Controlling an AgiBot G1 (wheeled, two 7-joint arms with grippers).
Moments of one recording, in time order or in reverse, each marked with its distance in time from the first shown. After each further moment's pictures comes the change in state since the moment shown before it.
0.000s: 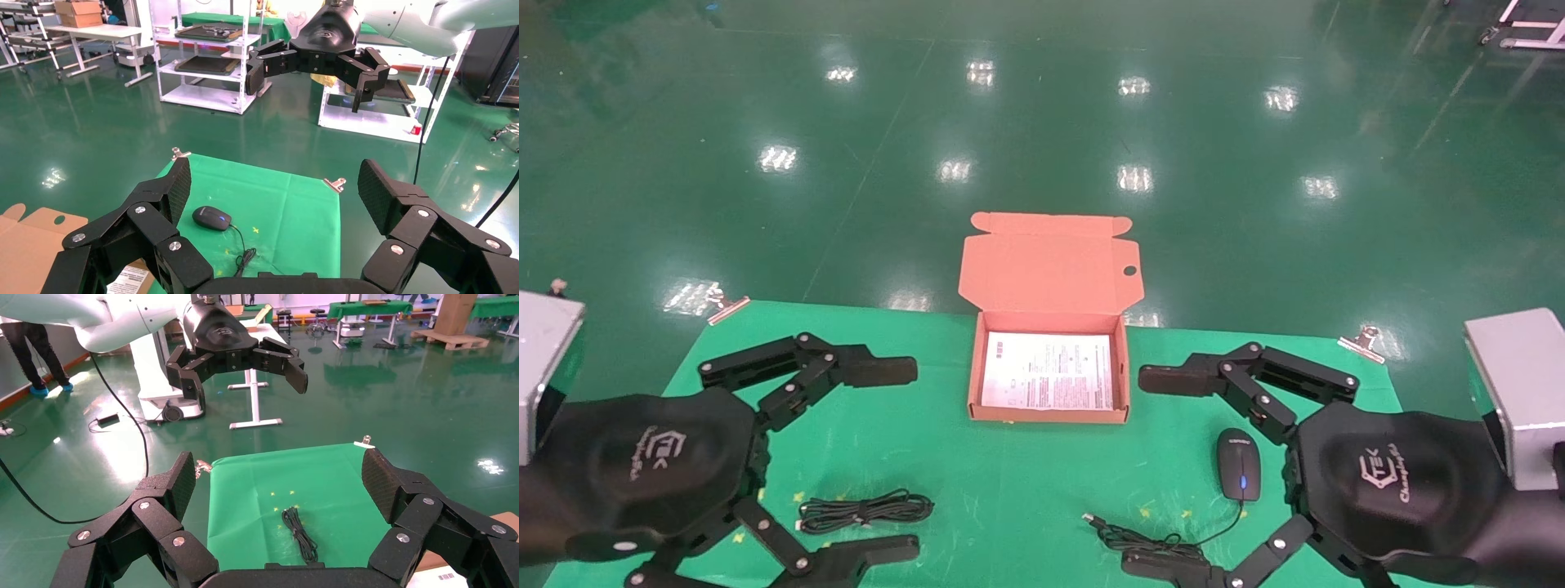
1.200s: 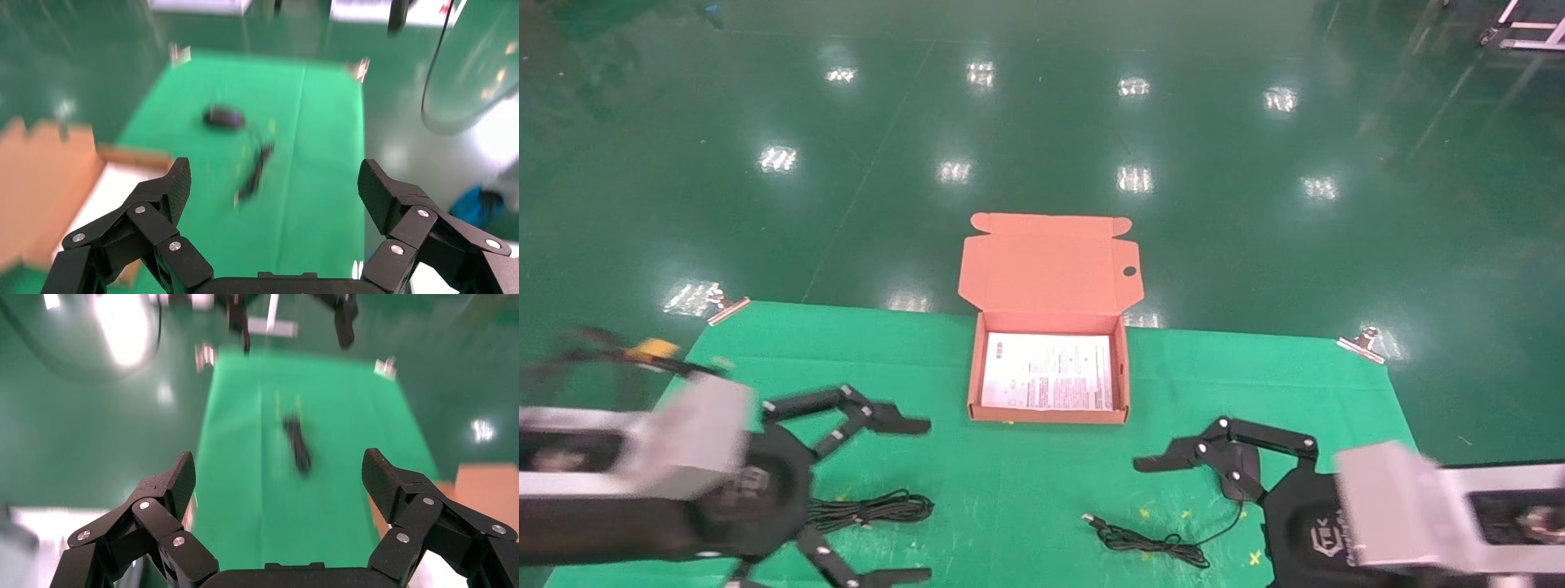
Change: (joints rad) left arm -0.142 0.038 0.133 -0.017 0.347 -0.013 -0.004; right arm 0.171 -0.004 -0.147 0.045 -0.350 -0.059 -0.099
